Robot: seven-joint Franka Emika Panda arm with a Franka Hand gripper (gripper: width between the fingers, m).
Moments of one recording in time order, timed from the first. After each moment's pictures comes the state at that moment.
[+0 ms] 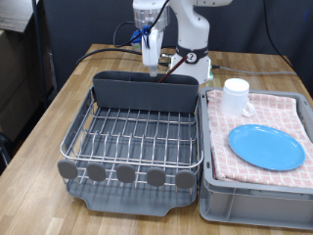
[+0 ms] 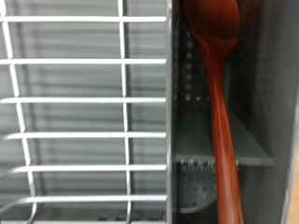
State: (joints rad) arm 0.02 -0.44 -0.35 -2.76 -0.11 2.34 2.12
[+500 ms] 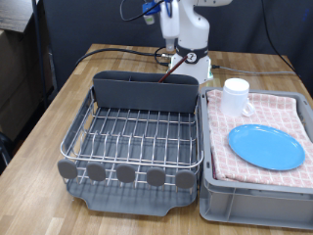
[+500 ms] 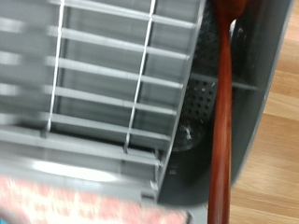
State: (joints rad) arm 0.10 -0.52 -0.27 -2.63 -0.11 2.08 1.99
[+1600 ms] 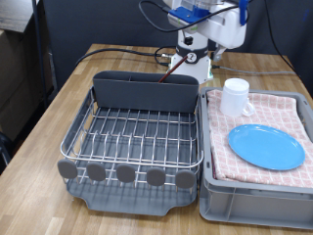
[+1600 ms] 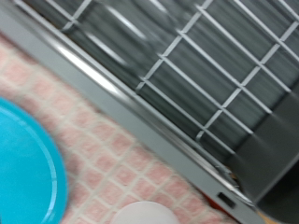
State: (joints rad) arm 0.24 -0.27 -0.16 -2.42 -0.16 2.15 1.79
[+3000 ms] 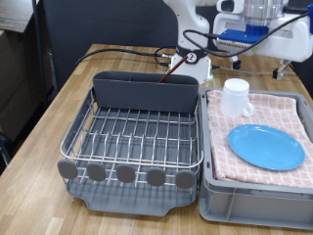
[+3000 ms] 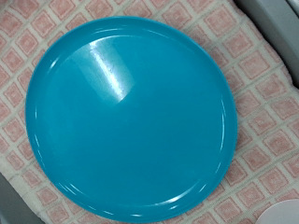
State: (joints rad) arm 0.27 -0.09 -0.05 -2.34 0.06 2.40 1.60
